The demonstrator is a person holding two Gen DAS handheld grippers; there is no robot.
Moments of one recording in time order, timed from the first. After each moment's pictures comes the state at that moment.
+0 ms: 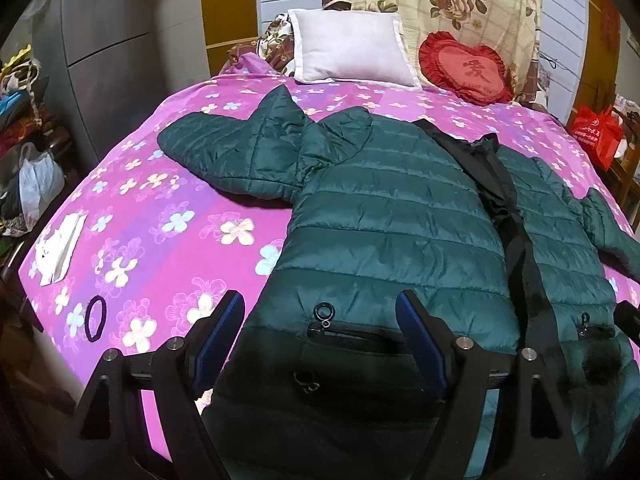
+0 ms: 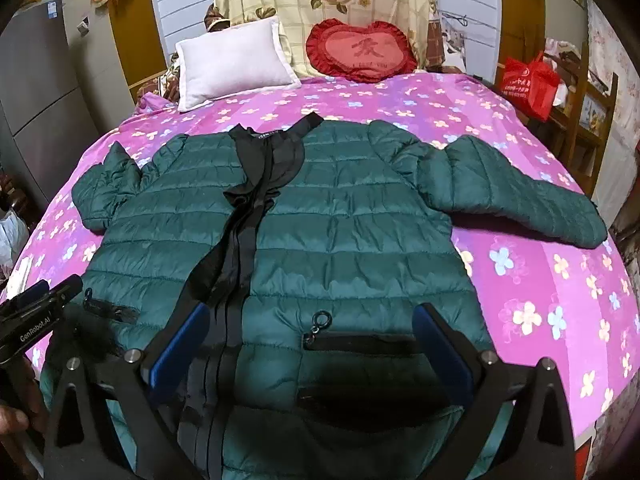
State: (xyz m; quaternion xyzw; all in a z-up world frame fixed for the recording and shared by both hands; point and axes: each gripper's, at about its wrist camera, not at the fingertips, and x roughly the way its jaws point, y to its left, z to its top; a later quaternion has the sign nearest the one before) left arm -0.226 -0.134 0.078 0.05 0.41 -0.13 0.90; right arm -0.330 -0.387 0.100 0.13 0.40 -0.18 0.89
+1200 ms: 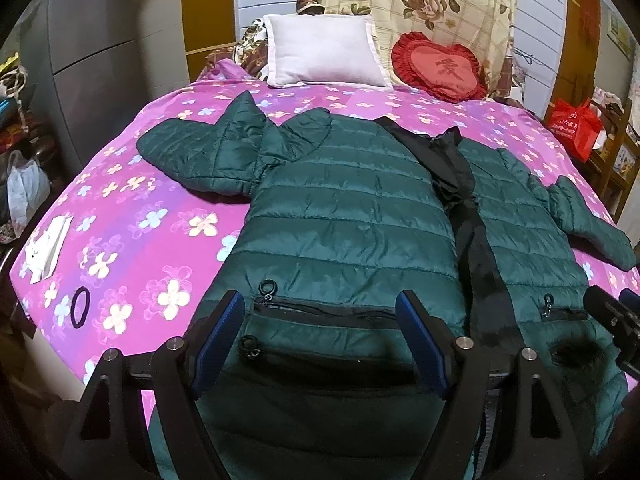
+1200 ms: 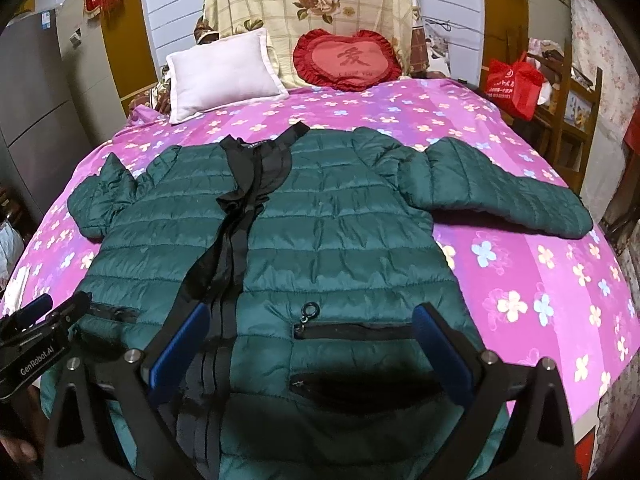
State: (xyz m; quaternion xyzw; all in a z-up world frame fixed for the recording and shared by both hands) left arm -0.257 -0.159 0.089 0.05 0.40 -0.16 0.90; right arm -0.350 -0.381 0.104 0.13 0.39 -0.20 0.89
